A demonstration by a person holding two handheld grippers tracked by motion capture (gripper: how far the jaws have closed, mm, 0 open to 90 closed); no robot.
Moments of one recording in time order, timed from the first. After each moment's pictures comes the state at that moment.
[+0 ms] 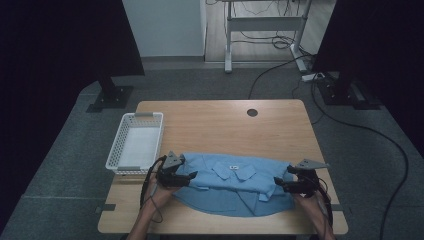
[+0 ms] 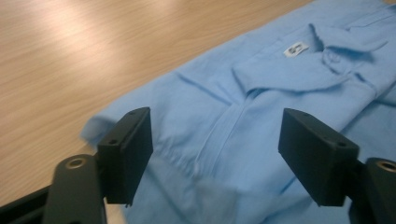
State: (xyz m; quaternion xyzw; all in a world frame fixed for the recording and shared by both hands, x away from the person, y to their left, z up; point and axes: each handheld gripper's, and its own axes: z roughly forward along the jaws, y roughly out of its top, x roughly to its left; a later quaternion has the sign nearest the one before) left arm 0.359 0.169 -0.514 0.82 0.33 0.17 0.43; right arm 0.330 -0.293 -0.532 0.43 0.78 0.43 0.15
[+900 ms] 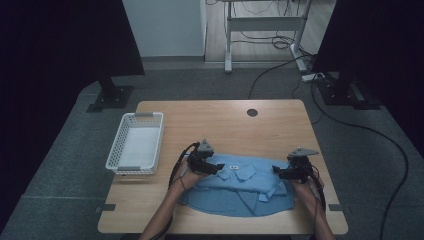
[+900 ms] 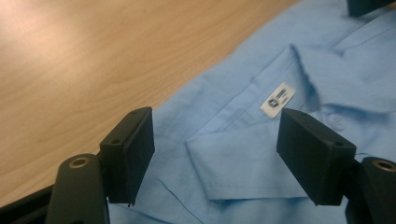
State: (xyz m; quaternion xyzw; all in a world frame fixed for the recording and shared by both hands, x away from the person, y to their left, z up) left arm 0.419 0.081 -0.527 0.86 0.29 0.10 0.40; right arm 0.383 -0.291 -0.548 0.46 0.78 0.38 0.18
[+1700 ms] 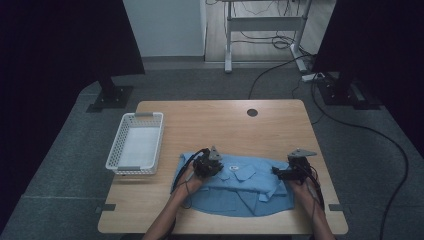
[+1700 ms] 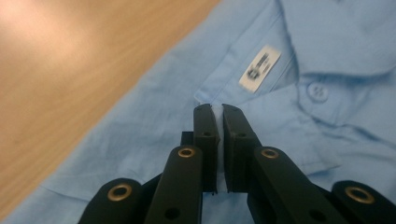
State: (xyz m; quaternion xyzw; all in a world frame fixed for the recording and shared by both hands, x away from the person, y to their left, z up) left arm 0.399 0.060 -0.526 0.90 0.24 0.14 0.33; right arm 0.388 -0.292 -0.561 0.46 0.78 0.37 0.19
